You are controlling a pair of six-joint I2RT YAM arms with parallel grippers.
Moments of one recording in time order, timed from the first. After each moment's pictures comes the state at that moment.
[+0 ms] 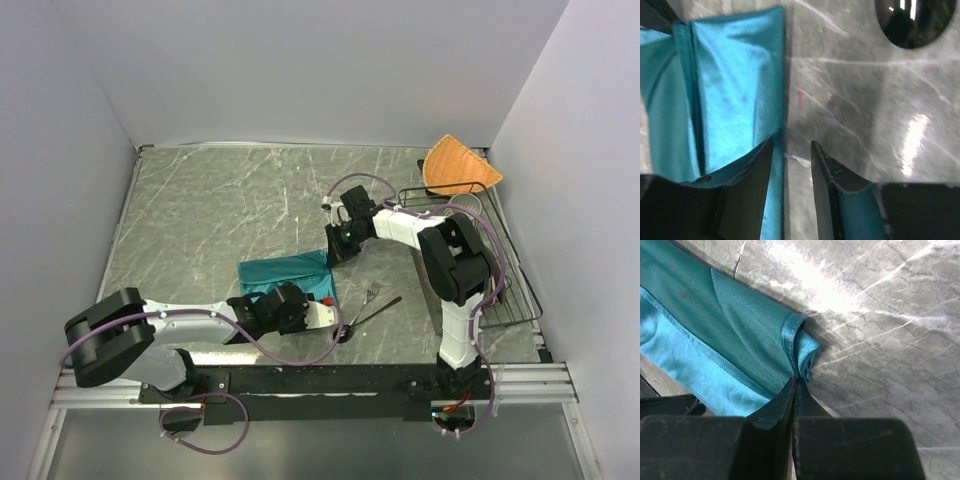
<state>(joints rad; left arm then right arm) -1.08 1.35 0.51 0.05 -0.07 0.46 0.50 1.99 1.27 -0.42 -0.48 0.13</state>
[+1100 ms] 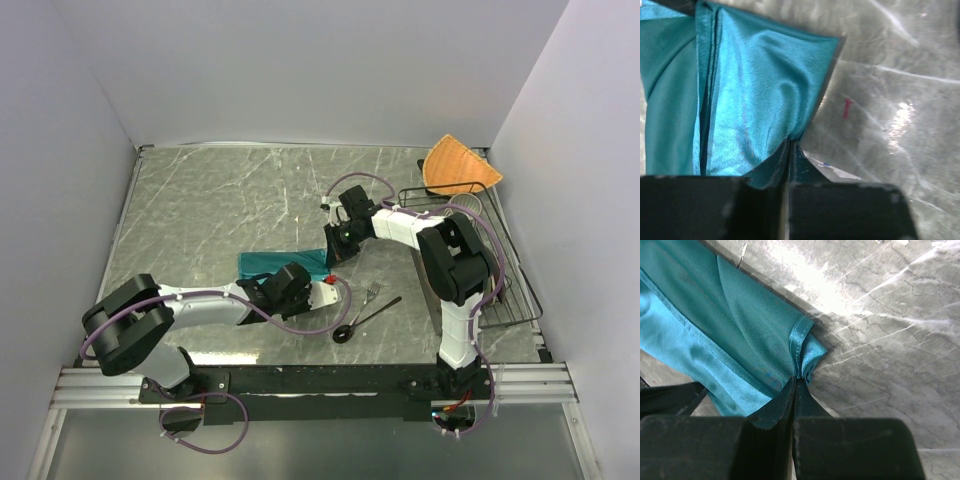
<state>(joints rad) -0.98 1.48 0.66 -0.05 -0.06 0.44 0.51 1.99 1.28 -0.43 -0.48 0.13</state>
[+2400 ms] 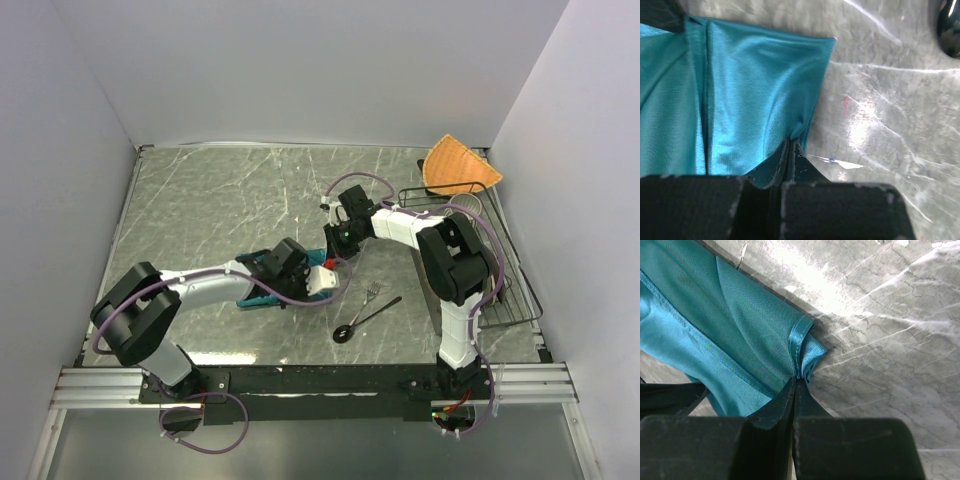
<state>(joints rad) -0.83 1.55 0.81 -0.24 0.21 0.54 0.51 1.99 1.29 -0.43 -0.47 0.13</state>
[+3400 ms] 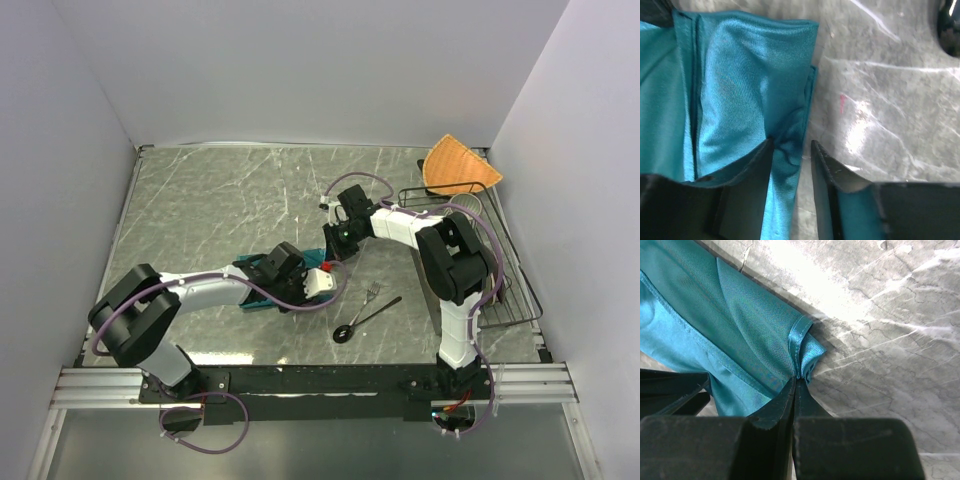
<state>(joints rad) -0.82 1.54 0.75 -0.19 0.24 0.52 0.51 2.00 1.30 -0.43 -0.48 0.13</state>
